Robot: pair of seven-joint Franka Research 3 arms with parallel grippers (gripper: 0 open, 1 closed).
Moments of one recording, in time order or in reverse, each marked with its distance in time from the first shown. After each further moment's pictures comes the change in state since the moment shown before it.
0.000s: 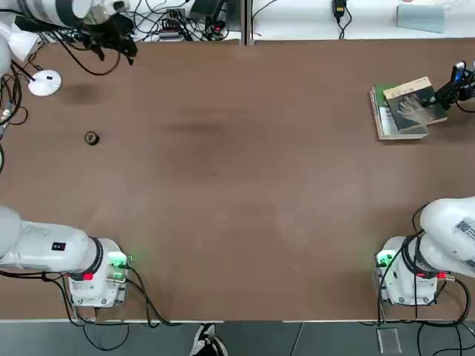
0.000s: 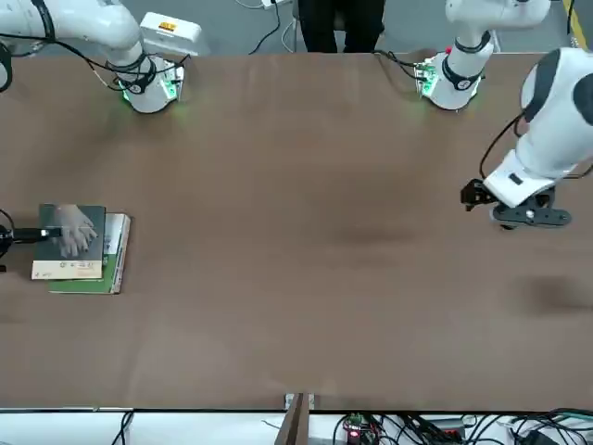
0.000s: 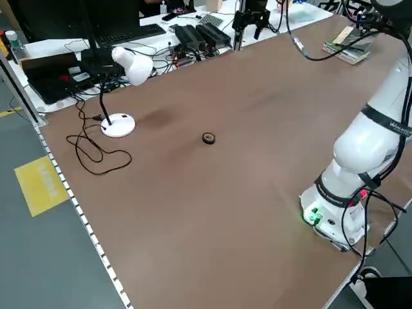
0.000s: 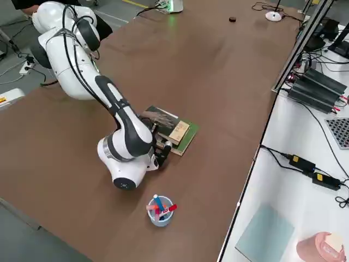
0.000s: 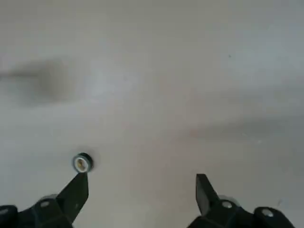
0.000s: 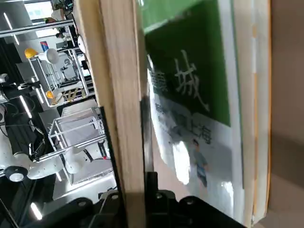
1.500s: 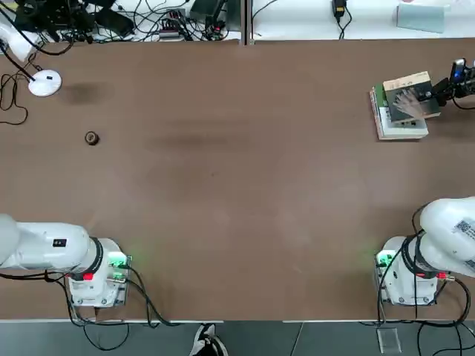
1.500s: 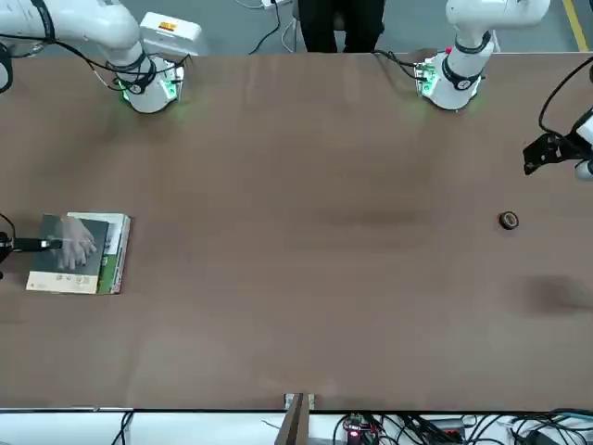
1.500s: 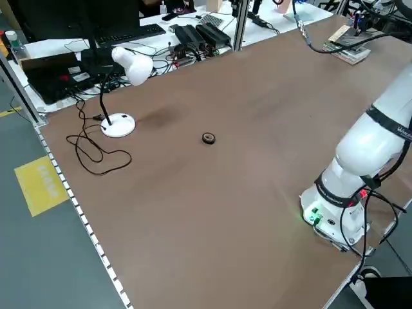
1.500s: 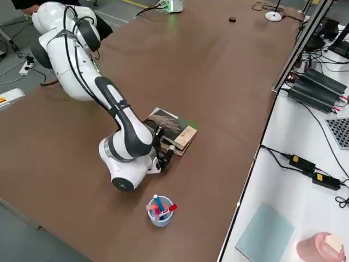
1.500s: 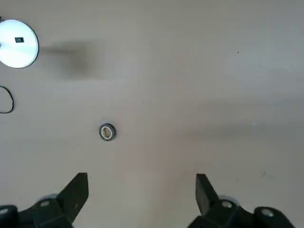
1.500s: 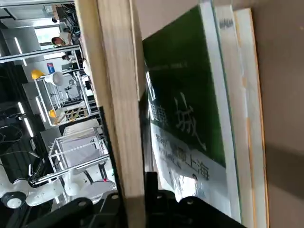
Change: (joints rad) left arm 0.092 -0.109 0.020 0.141 -0.066 -0.277 0.051; right arm 0.011 0.002 0.004 -0.004 0.064 0.098 0.010
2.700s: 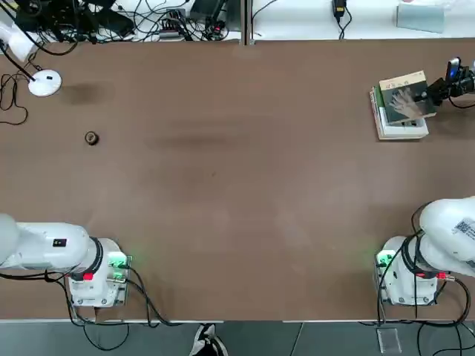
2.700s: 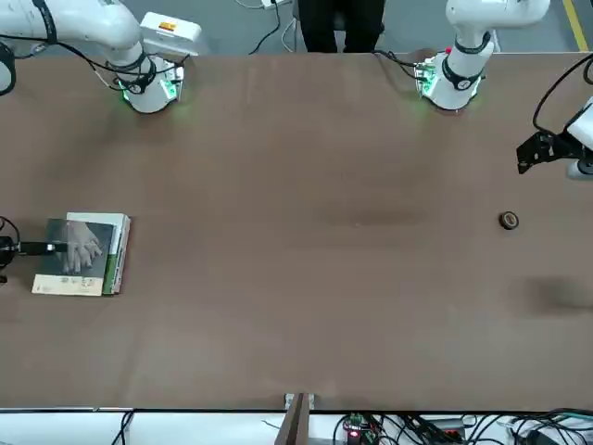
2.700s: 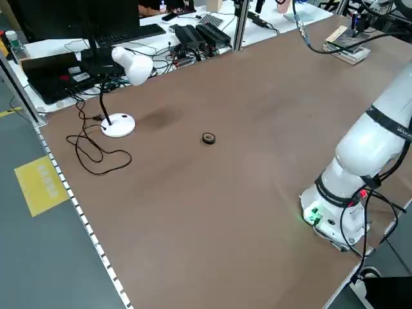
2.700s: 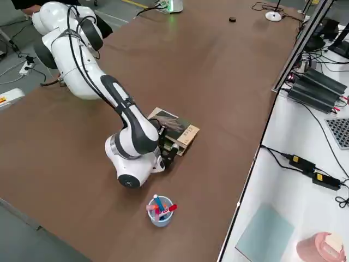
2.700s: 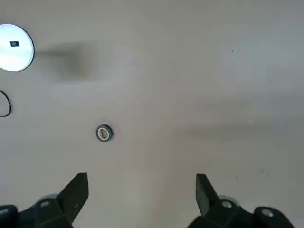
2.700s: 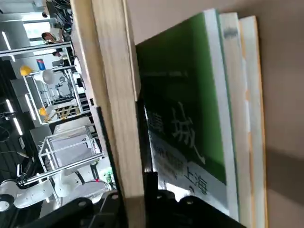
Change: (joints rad) left arm 0.000 0.001 -0.021 0.004 0.000 0.000 0.000; right arm 0.021 0.000 0.000 0.000 -0.026 0.027 -0.006
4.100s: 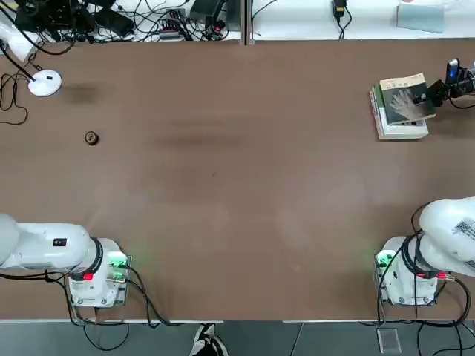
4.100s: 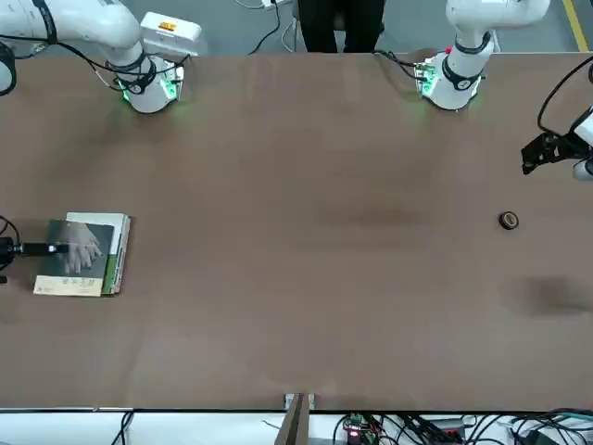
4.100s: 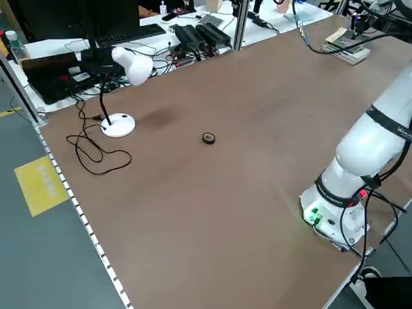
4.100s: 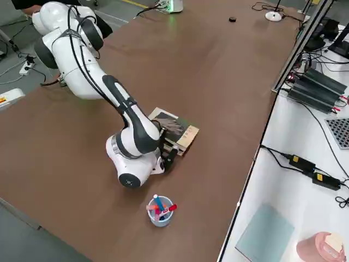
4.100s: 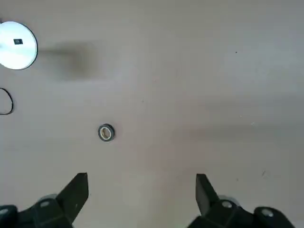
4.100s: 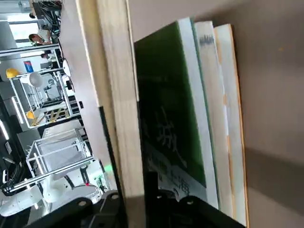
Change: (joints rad) left arm 0.009 0.000 0.006 0.001 0.000 0.000 0.000; right arm 0.003 0.001 0.000 -0.003 -0.030 0.048 0.000
